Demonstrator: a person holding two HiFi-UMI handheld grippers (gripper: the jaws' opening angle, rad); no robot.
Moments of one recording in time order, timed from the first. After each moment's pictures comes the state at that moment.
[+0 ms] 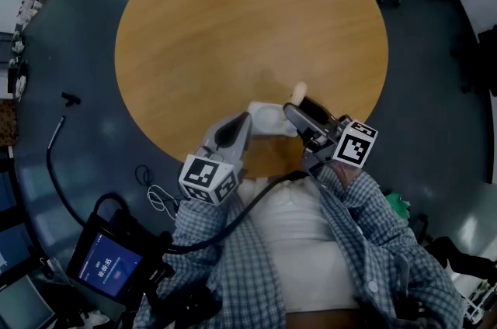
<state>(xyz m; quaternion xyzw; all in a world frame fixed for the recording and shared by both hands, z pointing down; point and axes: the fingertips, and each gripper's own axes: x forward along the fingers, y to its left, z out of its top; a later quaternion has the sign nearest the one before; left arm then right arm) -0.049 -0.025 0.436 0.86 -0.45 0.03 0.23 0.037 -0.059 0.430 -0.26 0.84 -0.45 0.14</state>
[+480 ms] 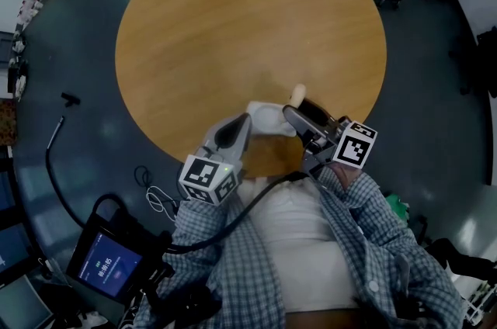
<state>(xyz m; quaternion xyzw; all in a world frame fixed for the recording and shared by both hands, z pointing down) -0.049 -0.026 0.437 0.86 -0.45 0.04 0.23 0.036 -0.058 0.427 -0.25 0.85 -0.45 0.13</state>
